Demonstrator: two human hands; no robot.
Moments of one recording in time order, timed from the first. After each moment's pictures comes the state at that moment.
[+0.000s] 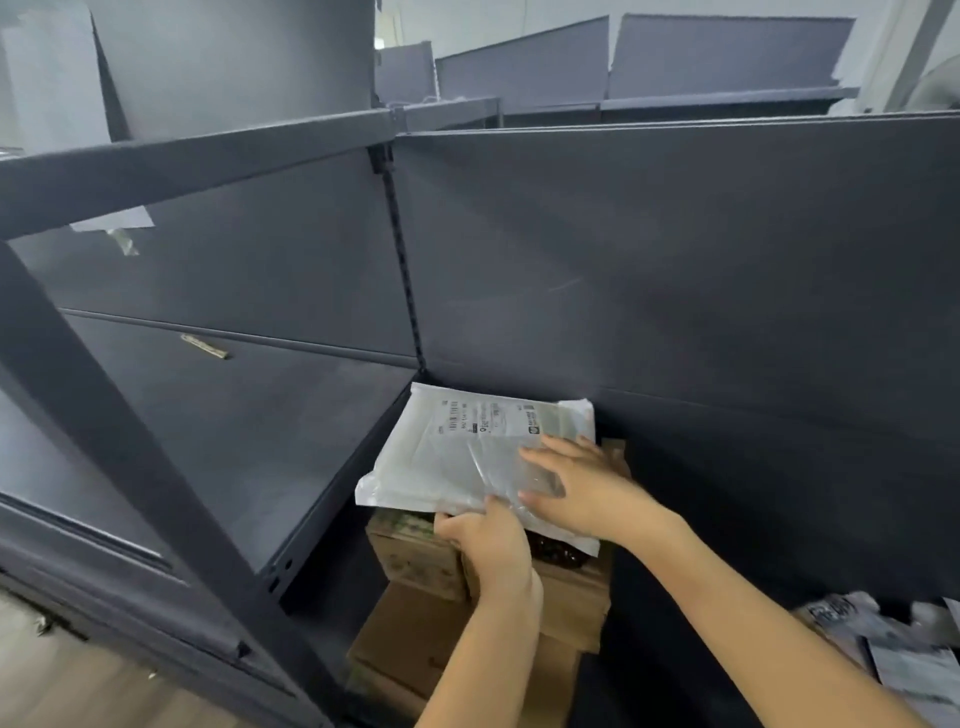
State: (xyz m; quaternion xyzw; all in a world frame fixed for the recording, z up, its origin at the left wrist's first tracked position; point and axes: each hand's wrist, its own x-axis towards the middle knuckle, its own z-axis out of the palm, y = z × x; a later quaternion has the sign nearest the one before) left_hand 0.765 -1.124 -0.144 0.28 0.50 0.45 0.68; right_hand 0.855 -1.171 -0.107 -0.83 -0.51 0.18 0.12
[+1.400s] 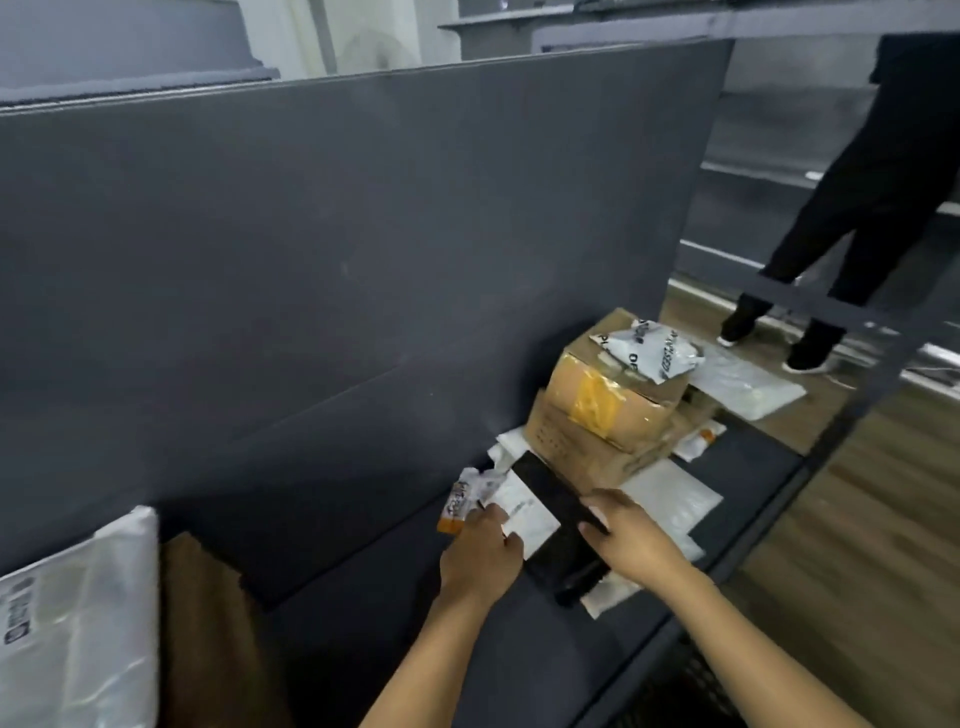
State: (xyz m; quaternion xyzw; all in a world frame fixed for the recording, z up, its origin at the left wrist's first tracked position) left_hand 0.928 -1.352 -0.226 0.95 -0.02 -0.14 0.29; right_hand 0.918 -1.540 -0.234 -0.95 0.05 0.10 0.29
